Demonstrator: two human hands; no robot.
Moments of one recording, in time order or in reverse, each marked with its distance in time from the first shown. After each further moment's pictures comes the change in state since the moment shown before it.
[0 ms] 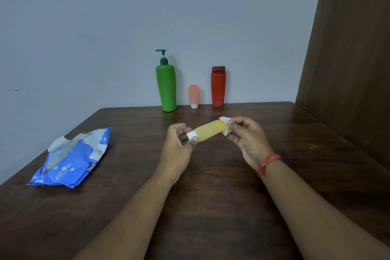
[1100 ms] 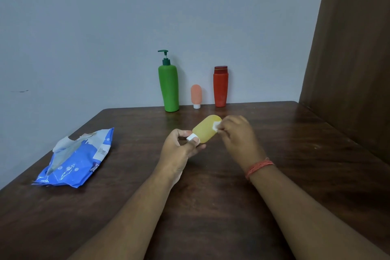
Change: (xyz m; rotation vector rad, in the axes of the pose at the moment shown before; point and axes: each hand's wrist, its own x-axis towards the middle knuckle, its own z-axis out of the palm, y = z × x) left_hand -0.002 0.004 0.000 -0.353 -0.023 -0.149; right_hand 0.004 0.010 0.012 -1.195 -0.117 -0.834
